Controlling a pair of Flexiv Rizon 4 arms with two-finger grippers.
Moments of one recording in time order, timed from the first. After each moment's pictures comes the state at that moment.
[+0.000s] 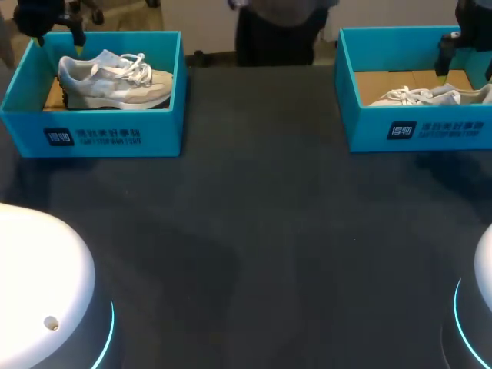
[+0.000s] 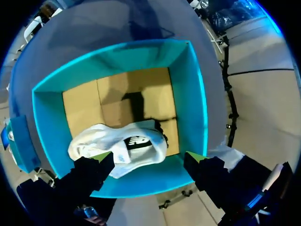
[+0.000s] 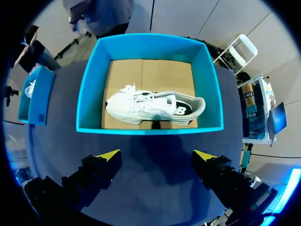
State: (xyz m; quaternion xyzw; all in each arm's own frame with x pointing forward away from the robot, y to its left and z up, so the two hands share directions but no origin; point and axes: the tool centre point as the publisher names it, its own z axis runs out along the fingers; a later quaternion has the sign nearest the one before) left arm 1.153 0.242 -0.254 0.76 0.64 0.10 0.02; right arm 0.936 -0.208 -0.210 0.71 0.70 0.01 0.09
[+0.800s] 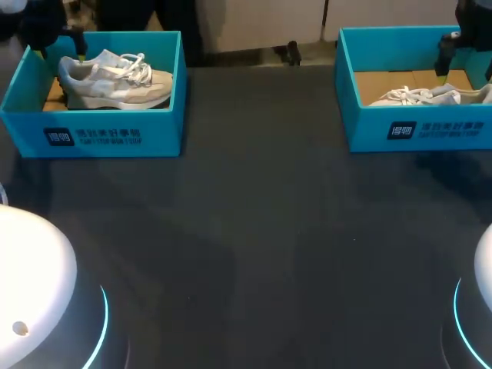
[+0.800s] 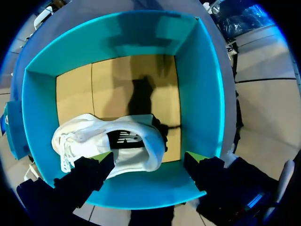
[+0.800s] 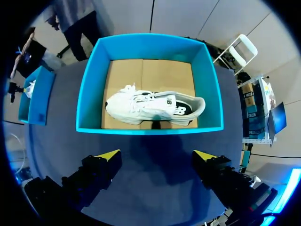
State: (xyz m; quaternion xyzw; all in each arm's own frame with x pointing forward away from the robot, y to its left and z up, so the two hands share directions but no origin) left arm 1.179 0.256 -0.304 0.74 0.67 0.07 0.03; right arm 0.936 -0.208 -0.210 0.71 0.70 0.01 0.09
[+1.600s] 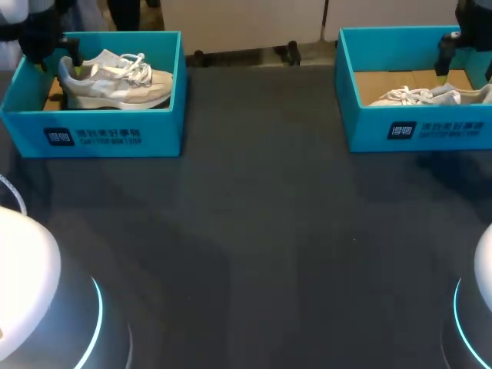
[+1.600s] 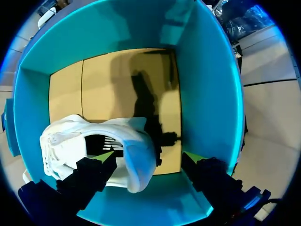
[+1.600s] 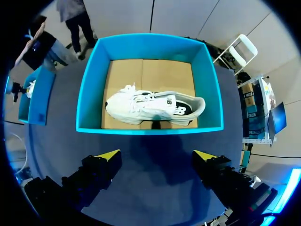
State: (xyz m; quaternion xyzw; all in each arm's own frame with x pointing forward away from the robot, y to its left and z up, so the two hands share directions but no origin) left arm 1.185 0.275 -0.347 0.73 0.68 0.04 0.02; right arm 0.936 -0.208 -0.210 0.71 0.70 0.01 0.09
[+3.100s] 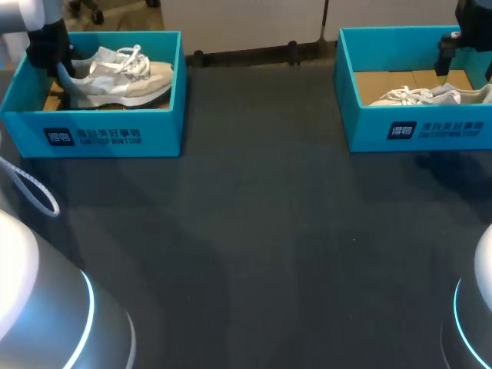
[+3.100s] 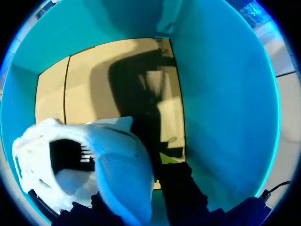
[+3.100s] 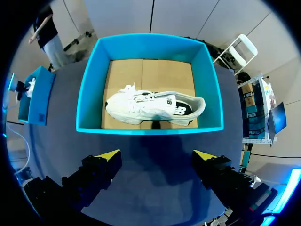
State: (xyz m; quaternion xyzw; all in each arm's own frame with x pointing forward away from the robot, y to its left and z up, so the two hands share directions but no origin) left arm 1.194 0.281 -0.389 0.75 0.67 0.03 -0.03; right arm 0.936 -0.208 -0.210 0.71 0.70 0.01 0.09
